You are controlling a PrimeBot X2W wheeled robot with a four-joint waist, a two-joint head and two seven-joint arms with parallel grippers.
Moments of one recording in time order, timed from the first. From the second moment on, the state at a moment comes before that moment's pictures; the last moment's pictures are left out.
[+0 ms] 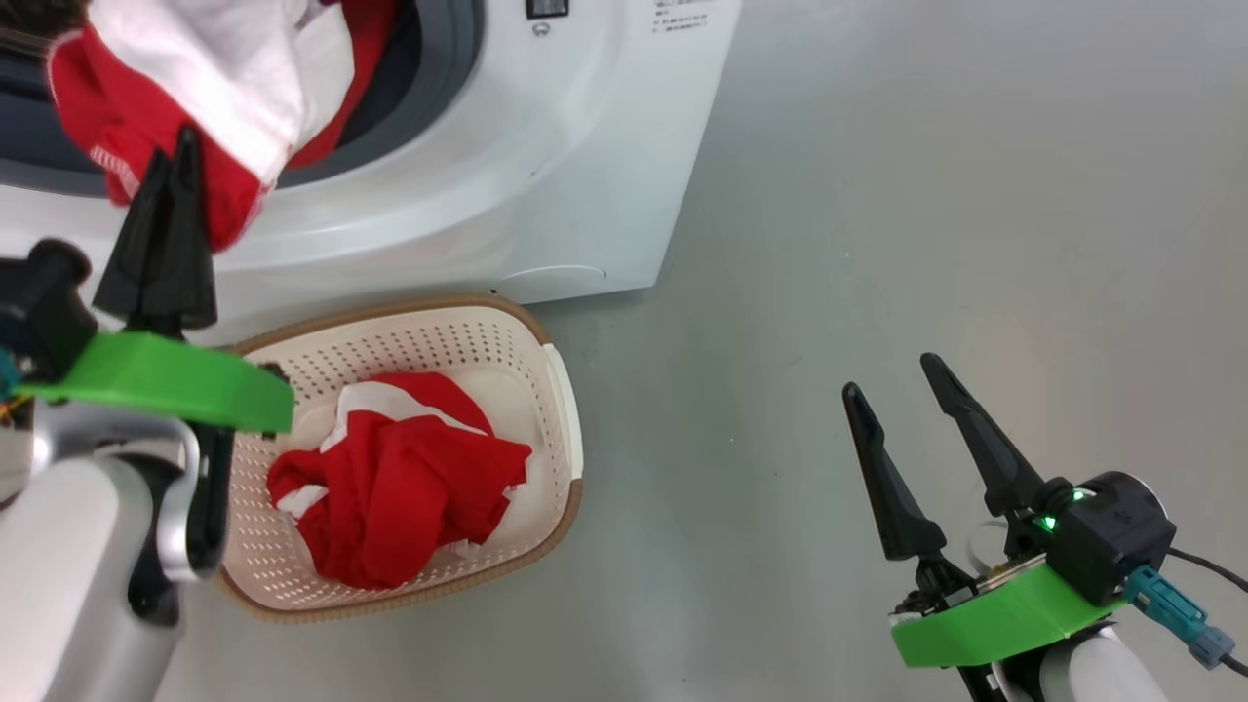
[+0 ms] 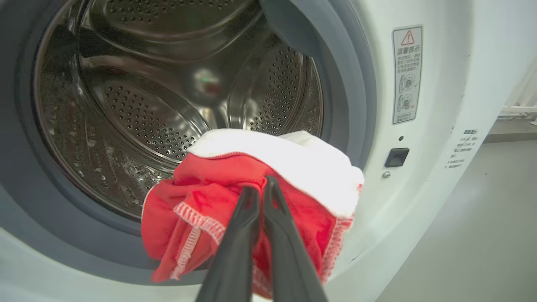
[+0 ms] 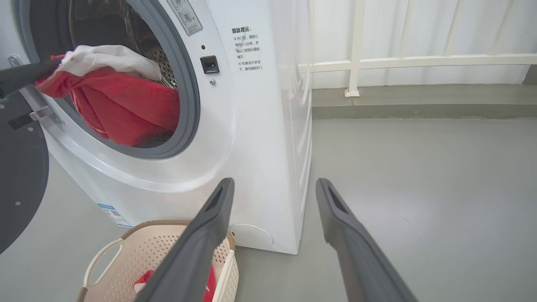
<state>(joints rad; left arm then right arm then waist) -0.62 0.46 -0.33 0.07 -0.56 0.30 -0.11 -0.07 -0.04 0.14 -0.06 0.26 0.13 -0.19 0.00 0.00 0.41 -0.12</state>
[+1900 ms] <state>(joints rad) -0.33 0.40 -0.40 0.06 -0.61 0.38 -0.08 -0.04 -0.04 0.09 -0.08 0.29 0.13 -0.18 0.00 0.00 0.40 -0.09</state>
